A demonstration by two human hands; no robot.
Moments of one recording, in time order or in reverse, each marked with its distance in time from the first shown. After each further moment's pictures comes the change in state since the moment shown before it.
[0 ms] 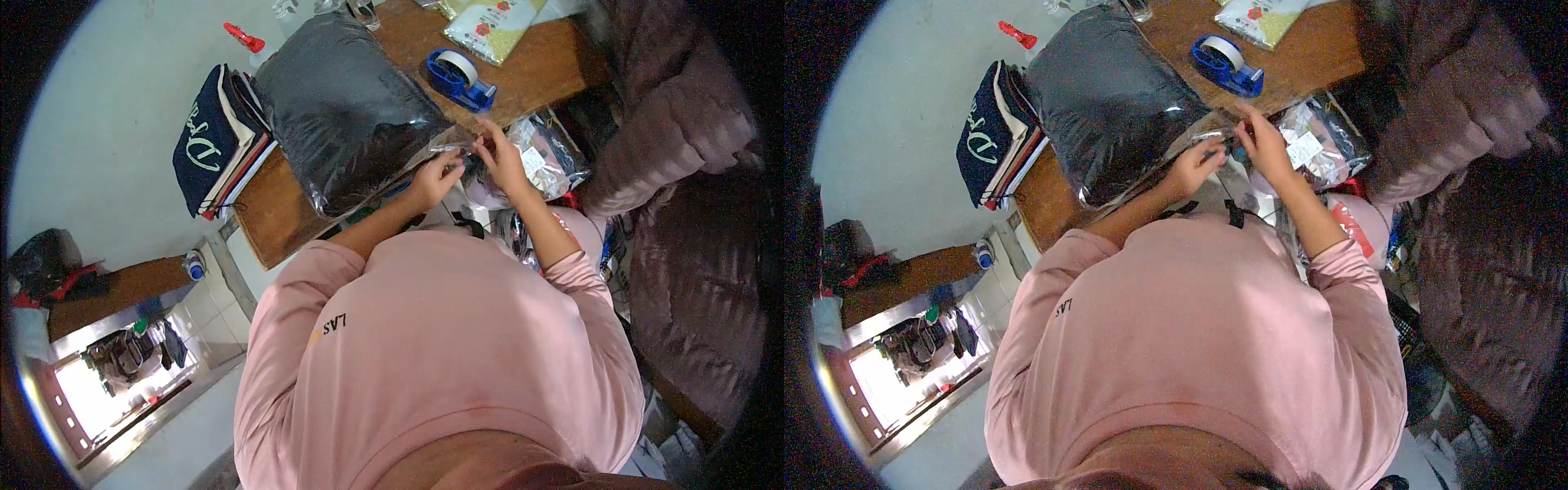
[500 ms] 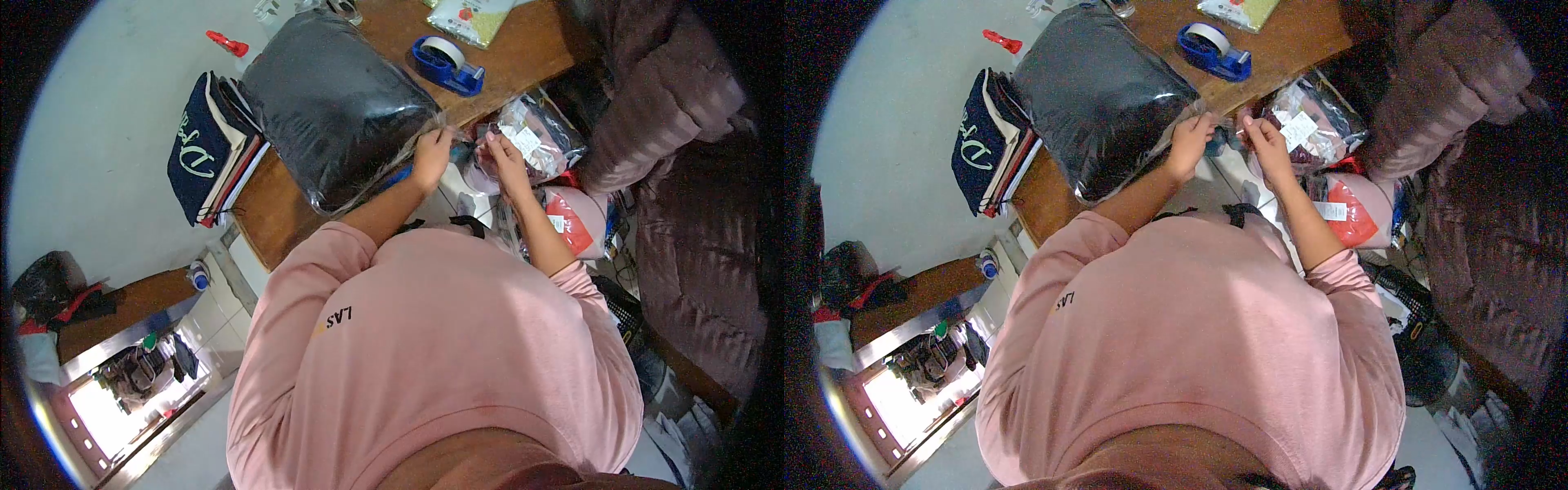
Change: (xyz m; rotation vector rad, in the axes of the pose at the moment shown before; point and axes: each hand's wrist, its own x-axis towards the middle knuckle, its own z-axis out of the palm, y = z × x) left_hand 0.026 0.015 0.014 -0.076 0.274 -0.252; right_hand -0.045 0.005 0.005 0.698 0.149 0.528
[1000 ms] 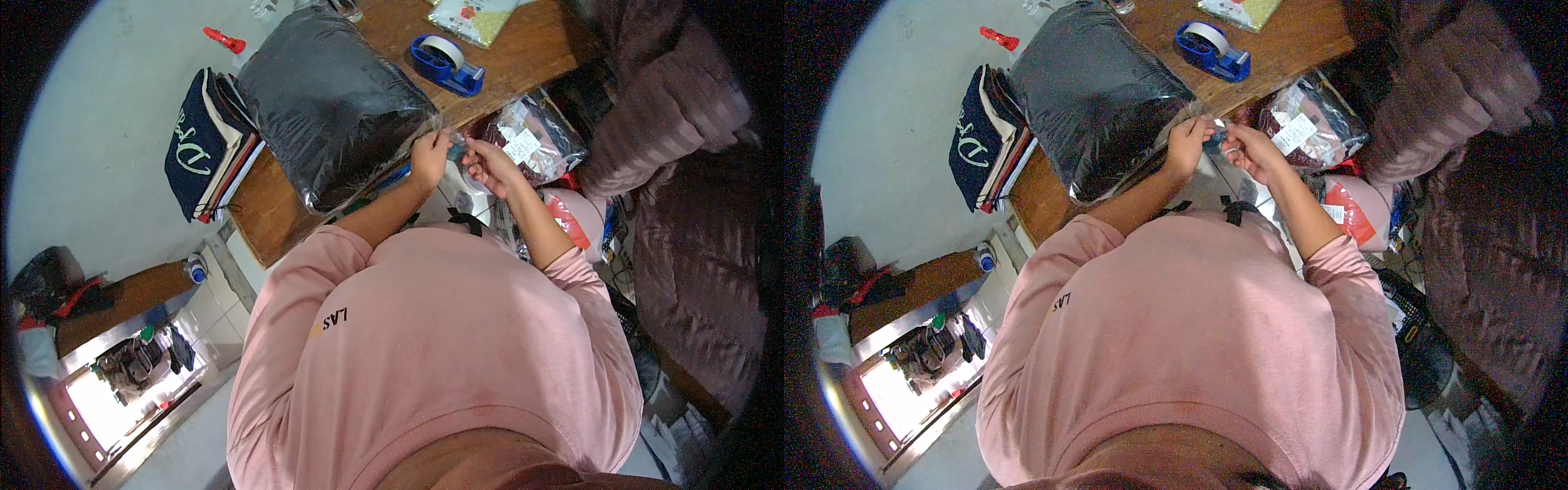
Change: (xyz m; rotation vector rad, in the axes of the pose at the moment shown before) left_hand -0.001 -0.003 0.005 -0.011 0.032 0.021; right_hand 0.022 -0.005 -0.003 0.245 -0.235 0.532
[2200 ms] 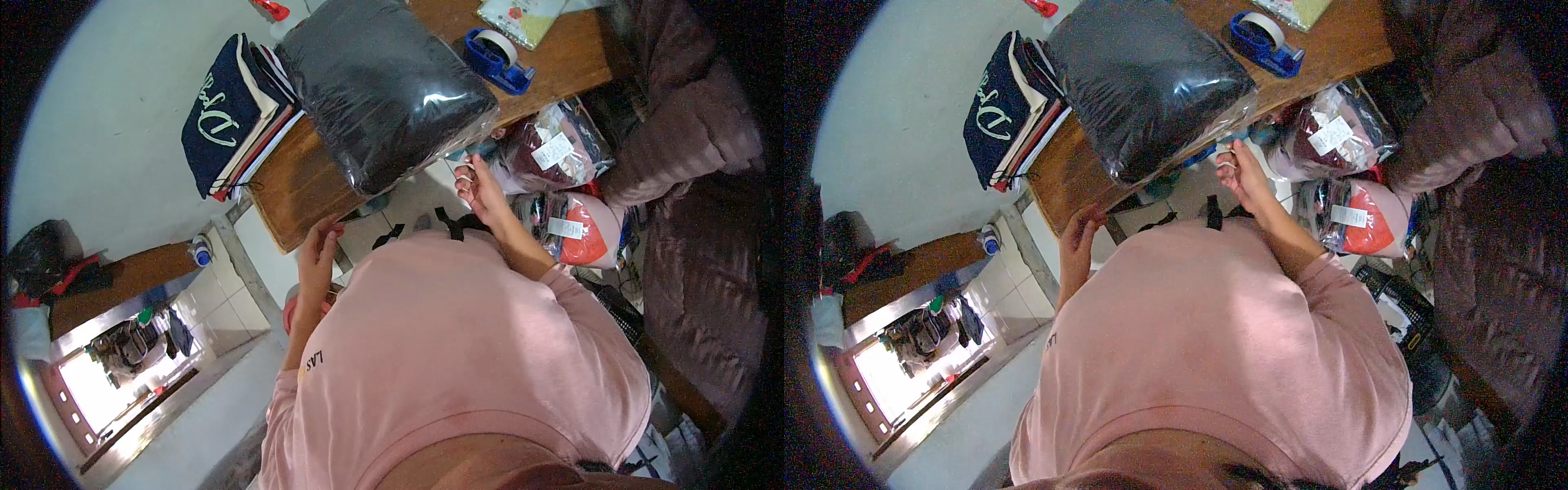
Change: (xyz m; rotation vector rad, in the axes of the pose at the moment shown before) left_hand -0.215 0.016 -0.237 0.171 0.230 -0.008; right_hand 0.015 0.099 0.077 0.207 0.000 -0.139
